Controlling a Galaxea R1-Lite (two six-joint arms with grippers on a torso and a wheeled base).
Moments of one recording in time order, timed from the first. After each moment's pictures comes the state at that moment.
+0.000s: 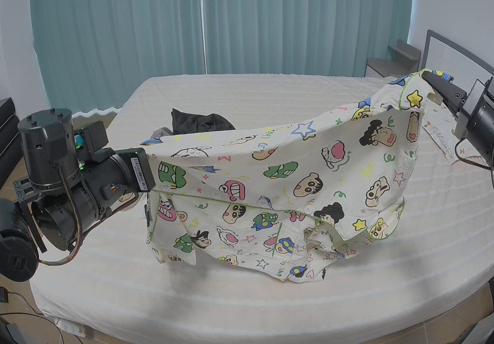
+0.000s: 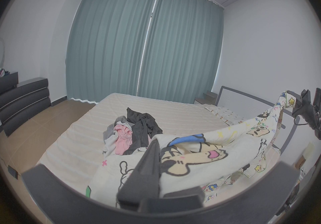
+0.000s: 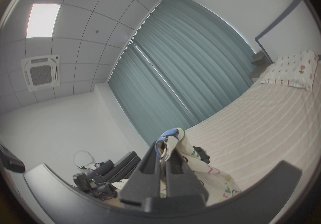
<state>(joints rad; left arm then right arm) -0.55 1.46 -0.66 -0.62 0.37 -0.26 0.29 1.29 -0.65 -0.92 0.20 0.71</state>
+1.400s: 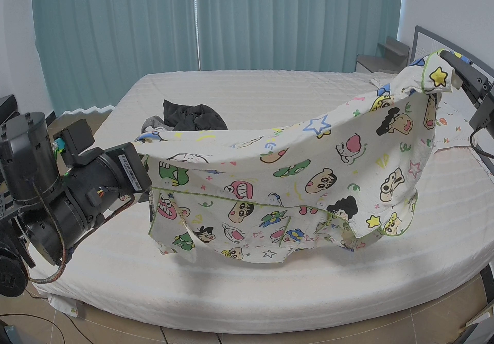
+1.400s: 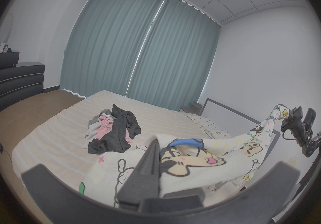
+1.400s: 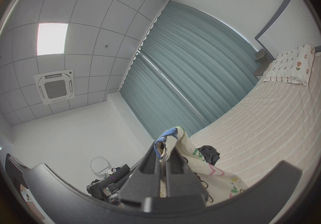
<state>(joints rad) -0.63 1.39 -0.62 -0.70 0.37 -0.36 0.30 1.21 -0.68 -0.91 0.22 0.75</state>
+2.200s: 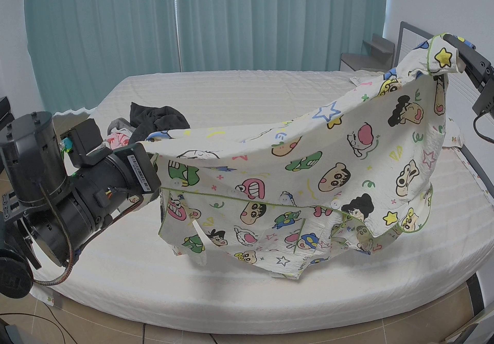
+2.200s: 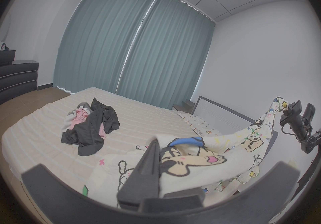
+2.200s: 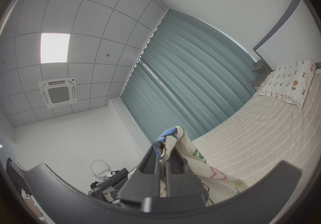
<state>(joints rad) -0.66 1.42 -0.62 -0.72 0.37 -0.36 0.30 1.22 -0.74 -0.89 0.22 0.75</state>
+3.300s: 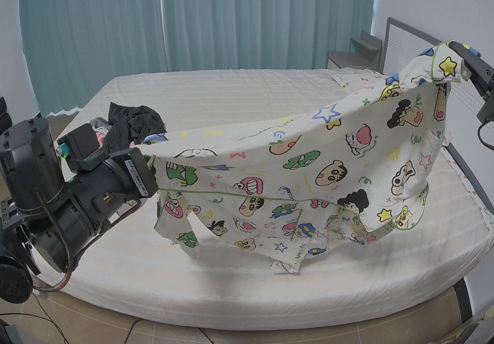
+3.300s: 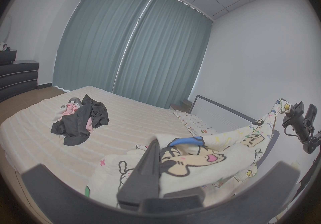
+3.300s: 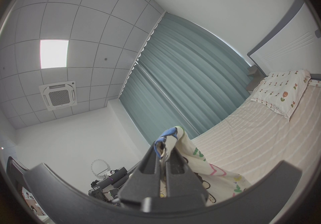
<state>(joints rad) -0.67 1.39 -0.59 -0.75 0.40 -0.35 0.29 1.16 -0.69 -0.88 0.22 0.75</state>
